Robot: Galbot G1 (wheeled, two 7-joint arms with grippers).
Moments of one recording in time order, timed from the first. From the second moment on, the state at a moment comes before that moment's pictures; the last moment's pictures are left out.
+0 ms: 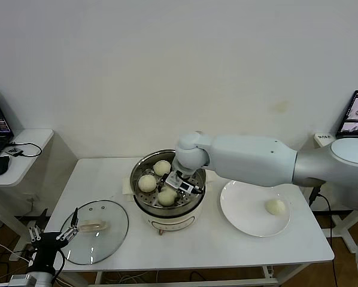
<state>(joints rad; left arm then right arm) 1.70 -1.23 -0.82 -2.00 -0.33 -0.19 0.00 0.46 1.21 -1.28 1.40 -0.02 0.08 -0.96</state>
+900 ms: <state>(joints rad) 1.69 -1.21 -0.82 -2.00 -0.33 -0.19 0.00 0.50 0.90 -1.15 1.51 0.14 -0.21 -0.95</state>
